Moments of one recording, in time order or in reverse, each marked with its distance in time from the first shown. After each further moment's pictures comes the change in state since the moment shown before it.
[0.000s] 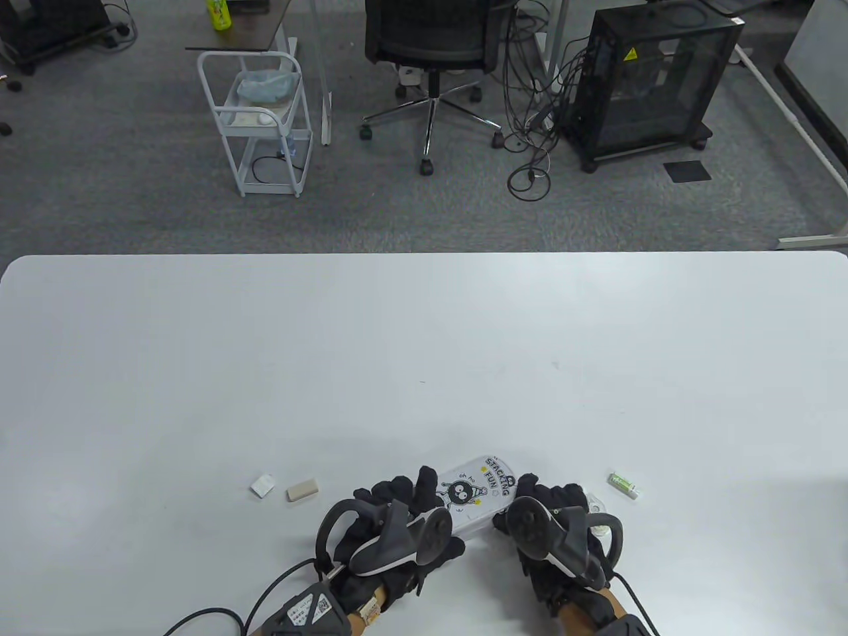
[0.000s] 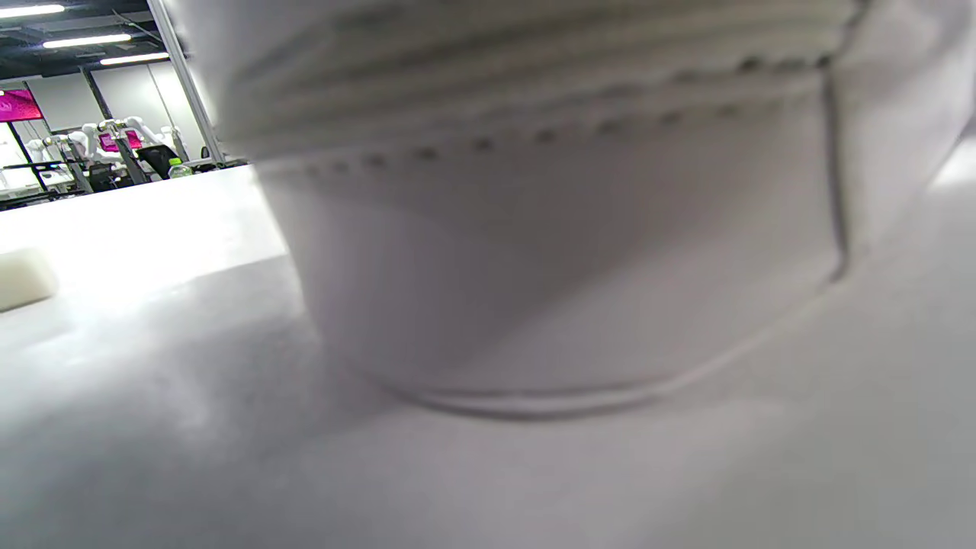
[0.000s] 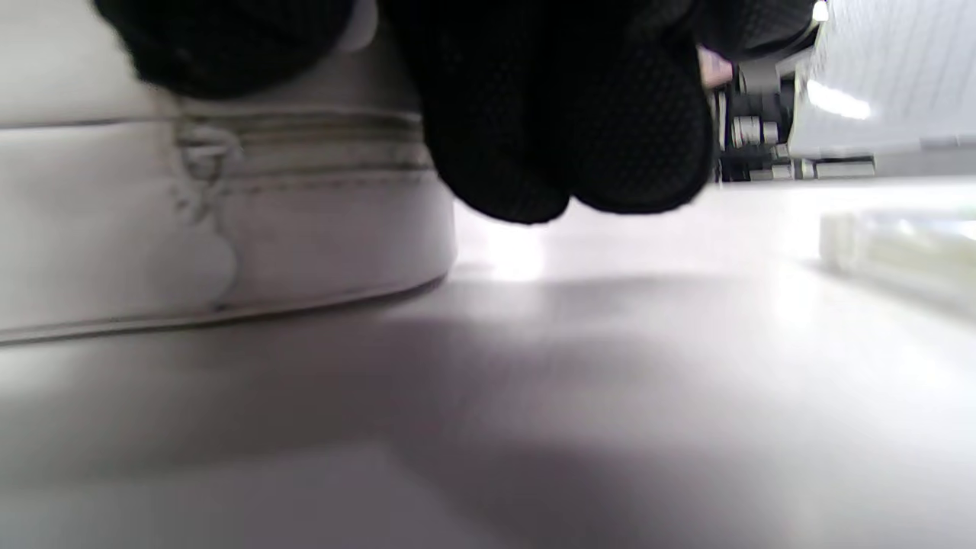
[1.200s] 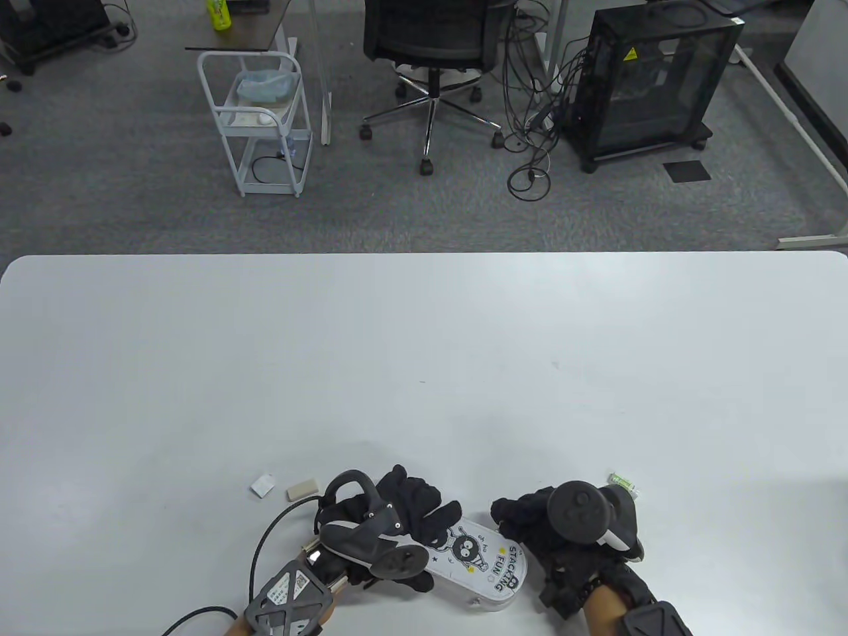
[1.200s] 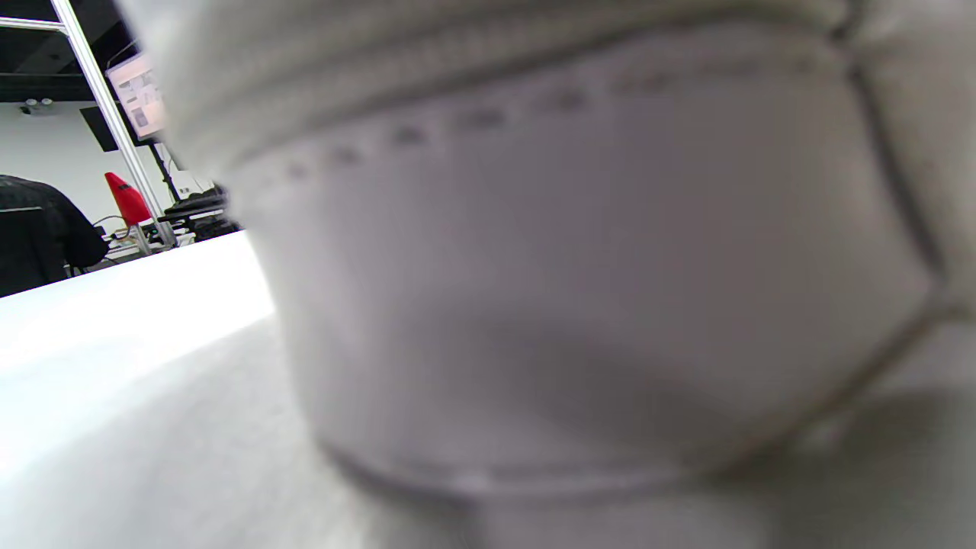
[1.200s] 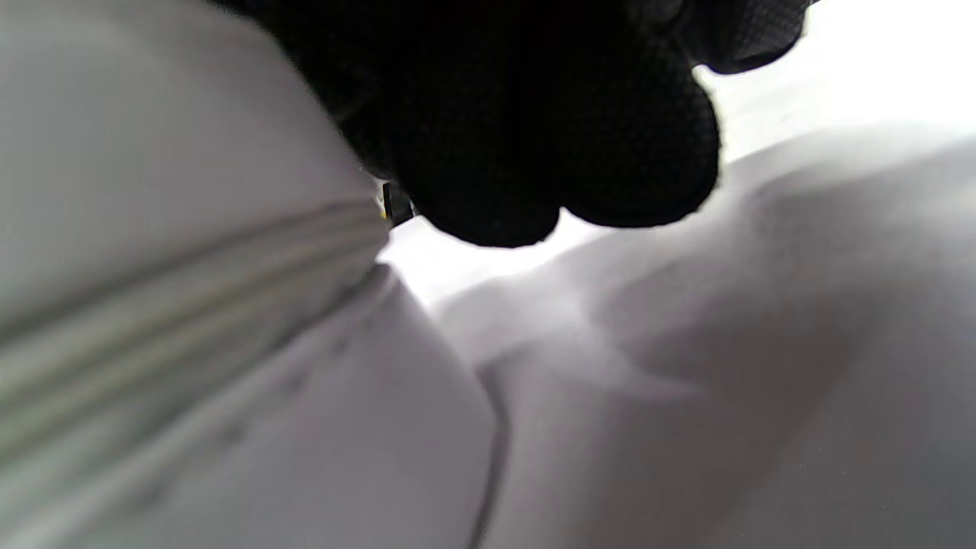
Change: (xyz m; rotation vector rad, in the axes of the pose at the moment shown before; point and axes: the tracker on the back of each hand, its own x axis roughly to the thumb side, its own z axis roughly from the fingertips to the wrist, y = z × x) left_hand -0.013 0.002 0.001 0.211 -0.691 -0.131; right_hand -0.031 0.016 -0.014 0.252 -0.206 -0.528
